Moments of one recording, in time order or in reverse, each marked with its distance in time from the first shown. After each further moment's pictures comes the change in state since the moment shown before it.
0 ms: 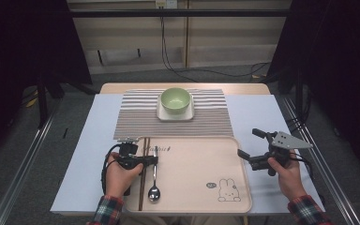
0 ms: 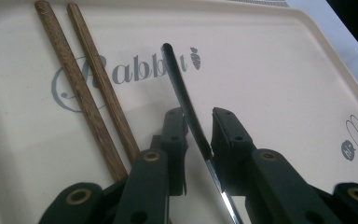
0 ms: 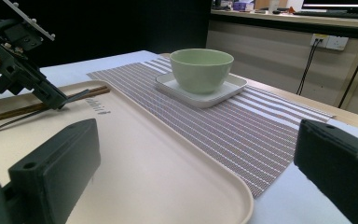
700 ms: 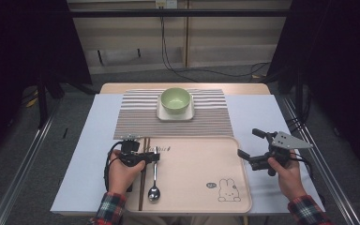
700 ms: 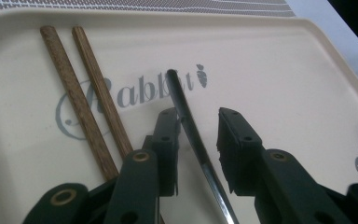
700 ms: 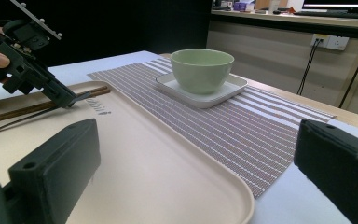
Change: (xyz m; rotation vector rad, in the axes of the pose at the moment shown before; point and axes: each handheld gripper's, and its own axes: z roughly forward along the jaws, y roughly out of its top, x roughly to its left) left arm 0.001 0.008 0.009 -0.023 0.026 0.017; right arm 0.000 0.000 0.000 -0.004 0.005 0.000
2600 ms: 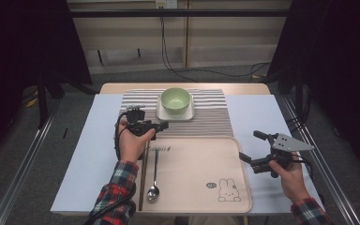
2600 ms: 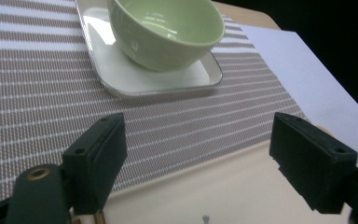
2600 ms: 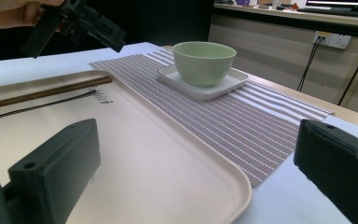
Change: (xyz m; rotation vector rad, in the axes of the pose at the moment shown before) left arm -0.009 0.089 0.013 -0.159 0.104 -0.002; right arm 0.002 -0.001 -0.007 0.036 0.008 -0.033
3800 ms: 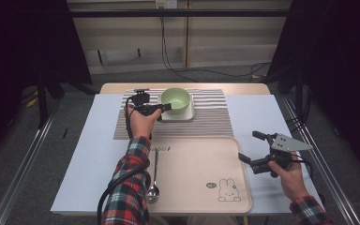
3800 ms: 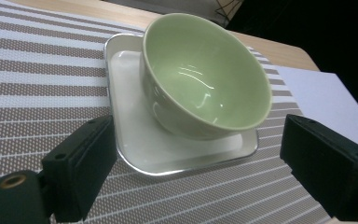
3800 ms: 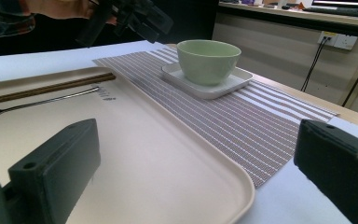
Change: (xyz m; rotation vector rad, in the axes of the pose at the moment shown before) left arm 0.013 0.045 0.050 -0.041 0.101 -0.102; right arm 0.000 0.000 0.002 0.003 0.014 -0.014
